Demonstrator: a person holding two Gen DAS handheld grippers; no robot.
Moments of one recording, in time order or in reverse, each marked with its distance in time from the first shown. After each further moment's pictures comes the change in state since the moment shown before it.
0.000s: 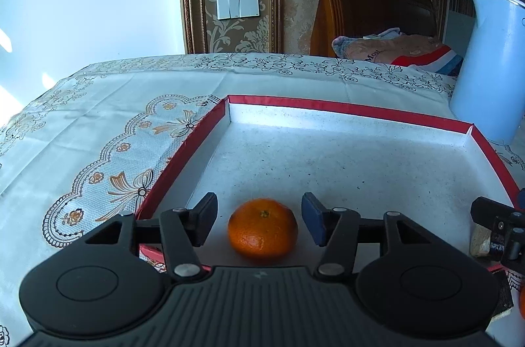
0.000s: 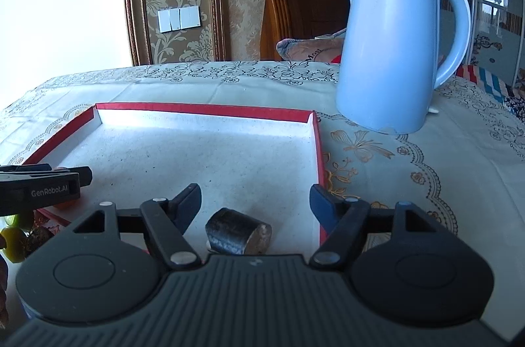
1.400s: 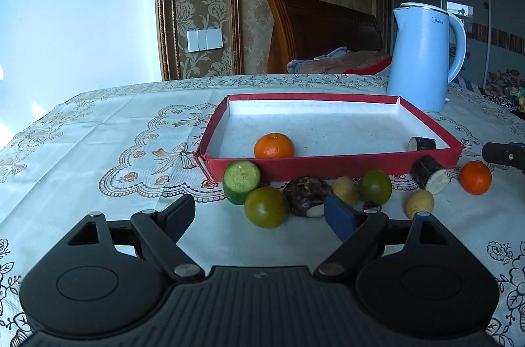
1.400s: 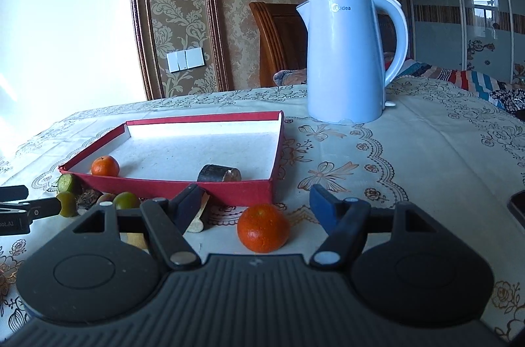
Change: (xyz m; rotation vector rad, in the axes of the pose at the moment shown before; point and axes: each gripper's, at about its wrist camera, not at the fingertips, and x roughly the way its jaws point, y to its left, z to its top) left arm -0.103 0.060 -0.076 0.098 -0.129 -0.161; right arm -0.112 -0.037 -0.068 0.069 -0.161 0.049
